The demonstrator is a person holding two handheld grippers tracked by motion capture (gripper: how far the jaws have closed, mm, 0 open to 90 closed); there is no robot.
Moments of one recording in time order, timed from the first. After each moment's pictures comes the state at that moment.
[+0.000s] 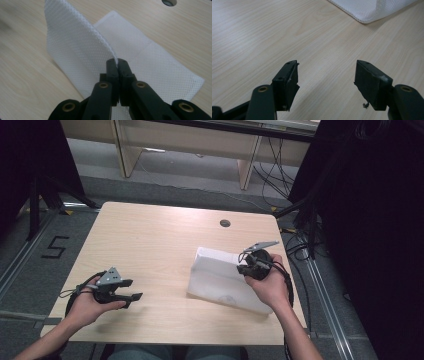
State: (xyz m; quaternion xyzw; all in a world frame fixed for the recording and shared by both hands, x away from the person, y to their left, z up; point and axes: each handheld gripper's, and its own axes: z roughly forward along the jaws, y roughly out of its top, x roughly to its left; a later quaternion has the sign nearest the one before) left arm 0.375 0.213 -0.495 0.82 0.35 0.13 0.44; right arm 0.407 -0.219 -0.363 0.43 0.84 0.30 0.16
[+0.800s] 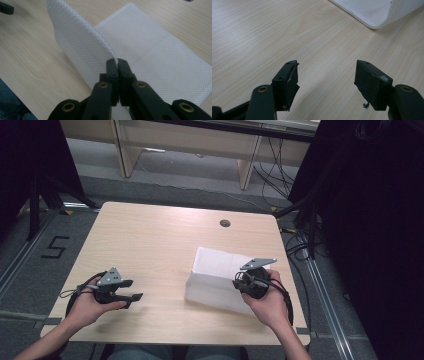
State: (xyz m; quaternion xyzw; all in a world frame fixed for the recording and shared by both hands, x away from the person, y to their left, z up) left arm 0.375 0.213 -0.494 0.83 0.34 0.14 0.43; right arm 0.365 -0.213 -0.376 0.40 0.85 0.29 0.15
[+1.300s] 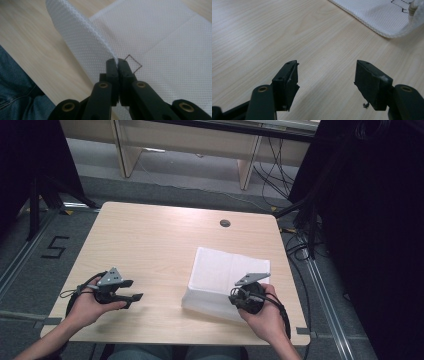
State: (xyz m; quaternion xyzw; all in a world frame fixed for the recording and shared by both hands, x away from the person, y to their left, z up) left arm 0.375 0.213 -0.494 0.83 0.34 0.14 0.43; right arm 0.340 -0.207 -0.402 0.40 0.87 0.27 0.12
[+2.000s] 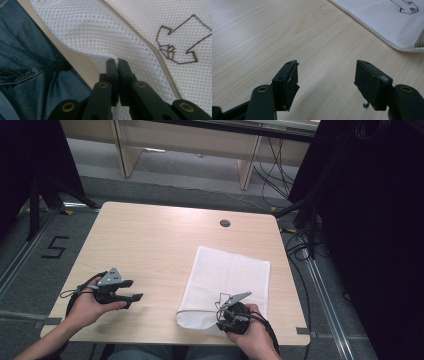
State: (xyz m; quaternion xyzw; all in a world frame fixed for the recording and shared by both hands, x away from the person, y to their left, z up) left arm 0.375 0.214 -0.494 0.83 0.34 0.14 0.42; right arm 0.313 -0.183 -0.451 0.38 0.89 0.24 0.02
